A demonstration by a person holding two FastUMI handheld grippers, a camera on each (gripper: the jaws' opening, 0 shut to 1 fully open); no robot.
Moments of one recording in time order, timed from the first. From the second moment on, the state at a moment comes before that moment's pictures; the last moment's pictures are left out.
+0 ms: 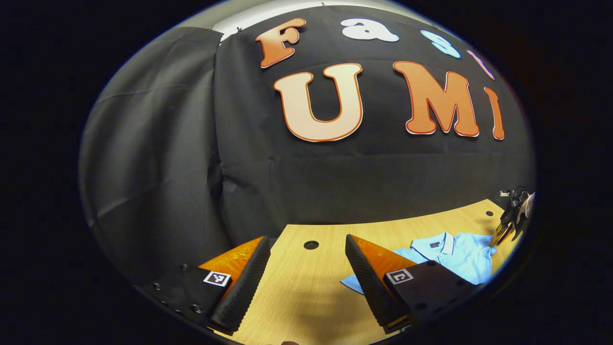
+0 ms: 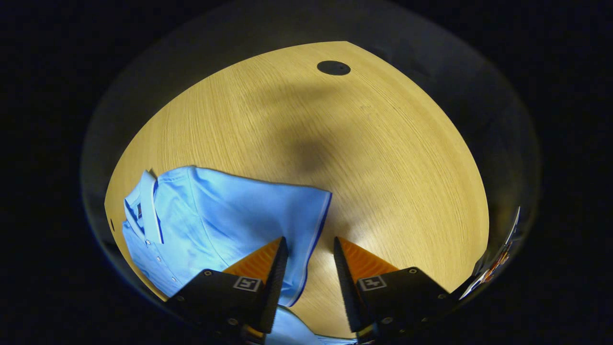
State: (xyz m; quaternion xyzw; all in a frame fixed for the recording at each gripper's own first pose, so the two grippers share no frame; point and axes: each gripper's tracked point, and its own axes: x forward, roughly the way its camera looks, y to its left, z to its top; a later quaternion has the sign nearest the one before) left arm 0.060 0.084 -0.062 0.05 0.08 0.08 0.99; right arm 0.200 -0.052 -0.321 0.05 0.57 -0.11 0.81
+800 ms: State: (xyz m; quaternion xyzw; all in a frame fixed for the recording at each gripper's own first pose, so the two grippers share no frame) left arm 0.039 0.116 -0.053 0.04 0.07 0.08 0.99; right arm 0.210 0.017 -0.215 -0.06 0.47 -0.04 0.88
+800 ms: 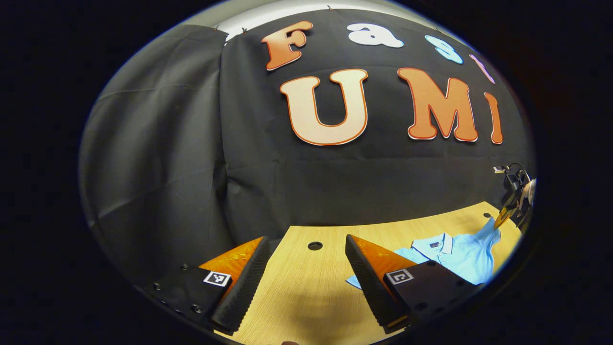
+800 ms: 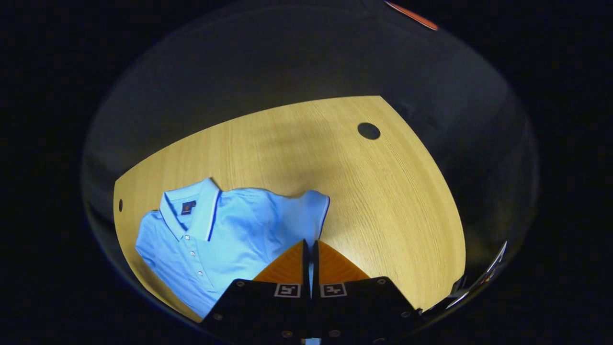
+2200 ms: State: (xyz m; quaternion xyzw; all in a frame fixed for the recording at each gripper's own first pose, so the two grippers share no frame) left arm 0.018 0.179 -0.076 0.03 0.09 0.12 0.99; right arm 0.119 0.284 -0.264 -0.14 0.48 0.21 0.84
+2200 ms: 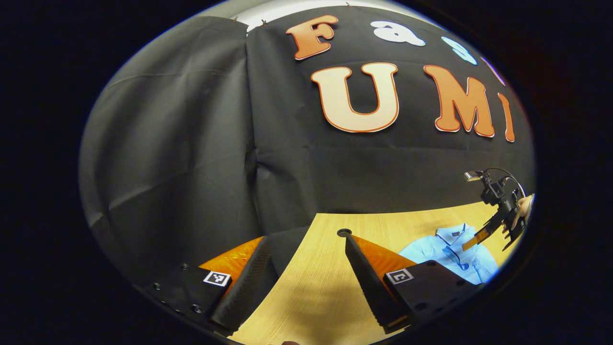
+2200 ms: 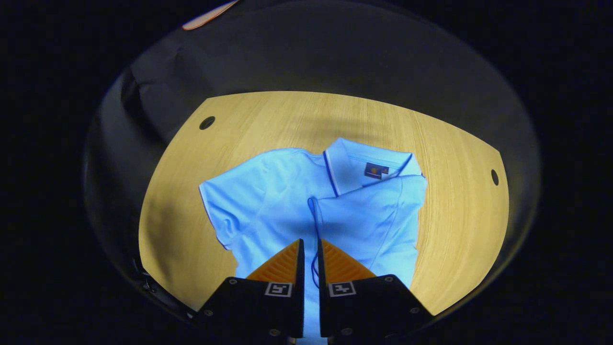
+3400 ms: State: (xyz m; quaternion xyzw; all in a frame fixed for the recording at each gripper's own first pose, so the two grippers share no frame) left arm 0.131 0.014 -0.239 -0.13 0.49 0.04 0.86; right arm 0.118 0.154 -0.188 0.00 0.42 0.17 0.89
